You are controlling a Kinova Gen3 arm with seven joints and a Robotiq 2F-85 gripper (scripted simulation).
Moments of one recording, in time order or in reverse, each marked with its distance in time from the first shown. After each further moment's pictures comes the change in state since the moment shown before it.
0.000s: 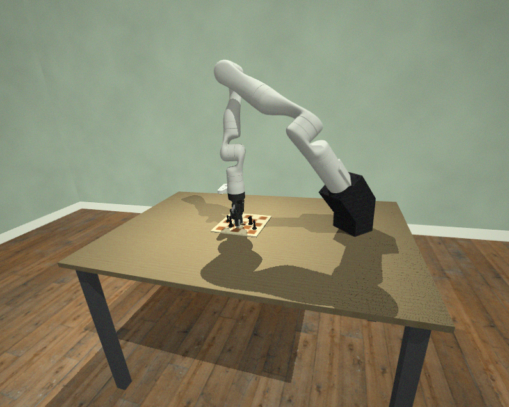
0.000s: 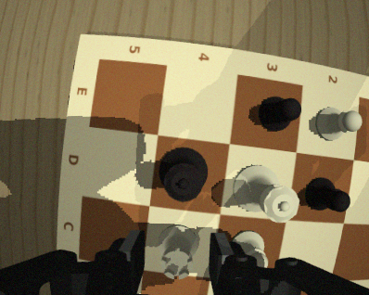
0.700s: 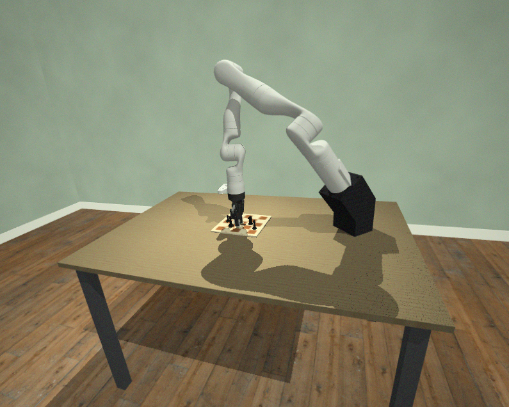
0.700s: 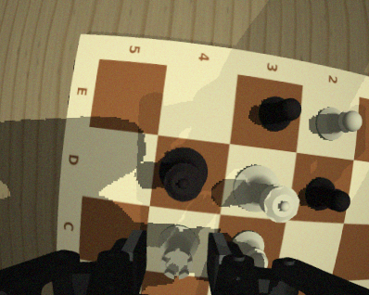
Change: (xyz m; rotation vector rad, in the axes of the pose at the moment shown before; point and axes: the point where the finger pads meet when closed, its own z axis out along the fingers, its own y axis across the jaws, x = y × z) arm 0.000 0.000 0.000 0.000 0.000 0.000
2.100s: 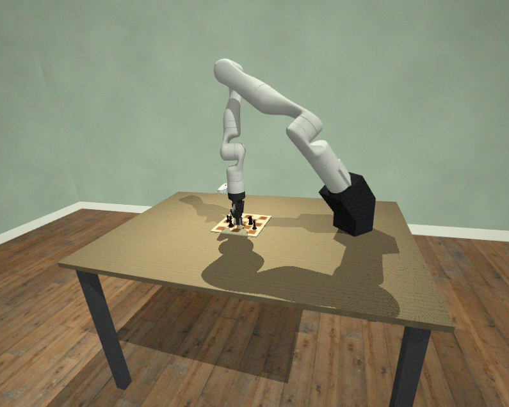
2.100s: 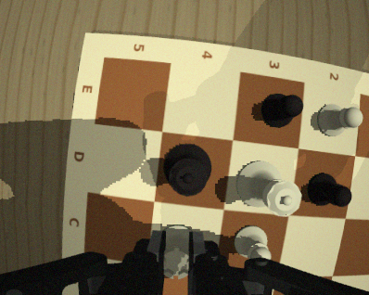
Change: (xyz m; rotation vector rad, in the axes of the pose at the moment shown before) arm -0.002 -0.002 -0.003 0.008 -0.004 0.004
